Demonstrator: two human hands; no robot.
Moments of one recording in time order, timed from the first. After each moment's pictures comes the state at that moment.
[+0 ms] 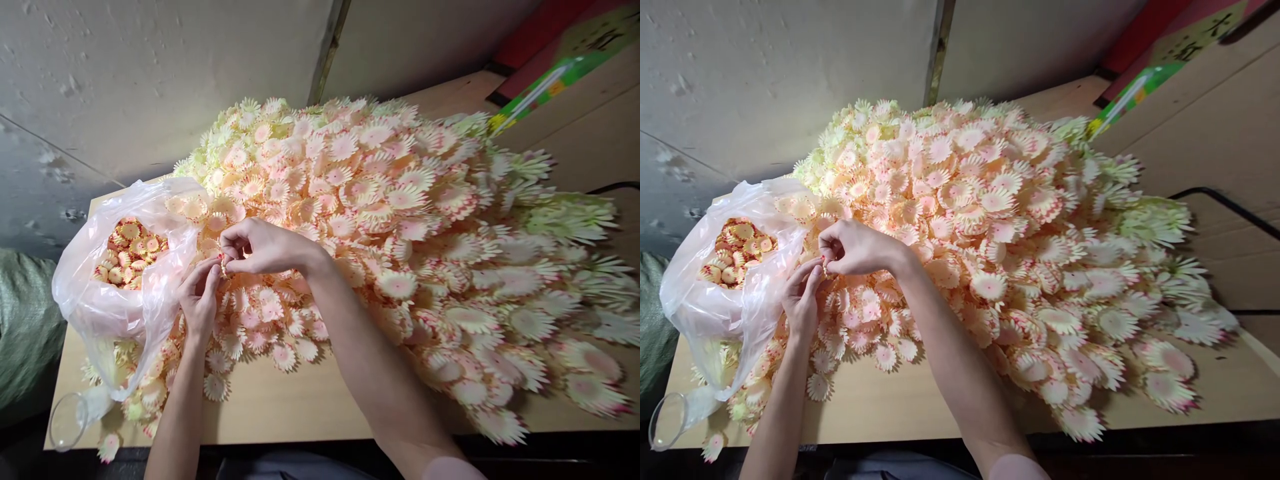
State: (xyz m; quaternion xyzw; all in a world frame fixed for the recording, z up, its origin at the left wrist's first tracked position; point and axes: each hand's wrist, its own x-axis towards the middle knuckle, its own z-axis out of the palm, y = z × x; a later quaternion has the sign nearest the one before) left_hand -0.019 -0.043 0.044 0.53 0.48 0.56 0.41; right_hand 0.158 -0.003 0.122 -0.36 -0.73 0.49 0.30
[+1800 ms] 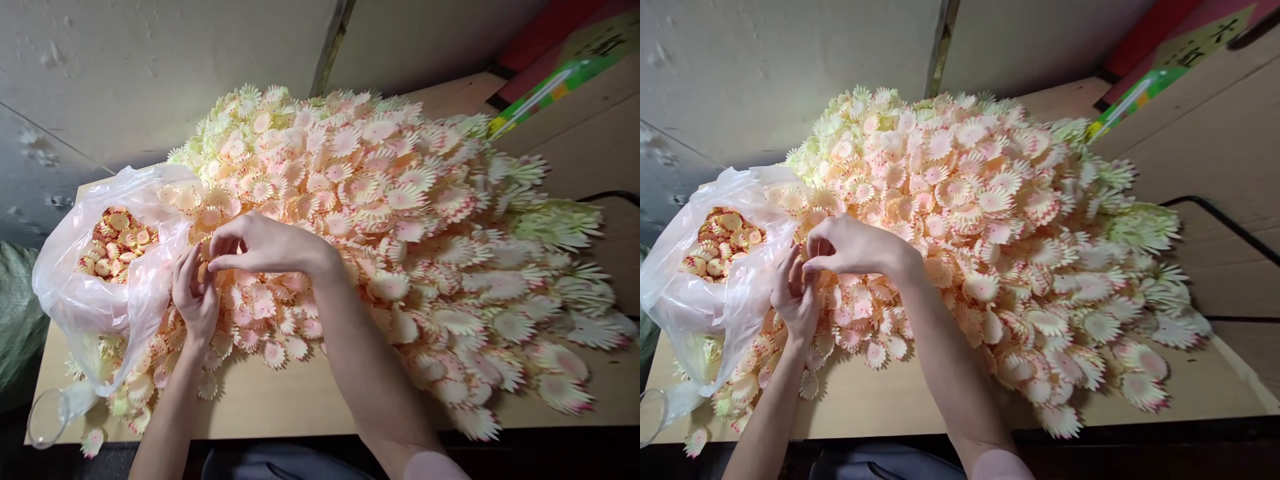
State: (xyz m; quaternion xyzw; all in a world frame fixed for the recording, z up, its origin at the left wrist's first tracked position) left_hand -0.007 -0.050 0.034 0.59 0.45 0.62 0.25; right_hand 0.163 -0.011 0.142 -0.38 -0.78 0.43 0.24
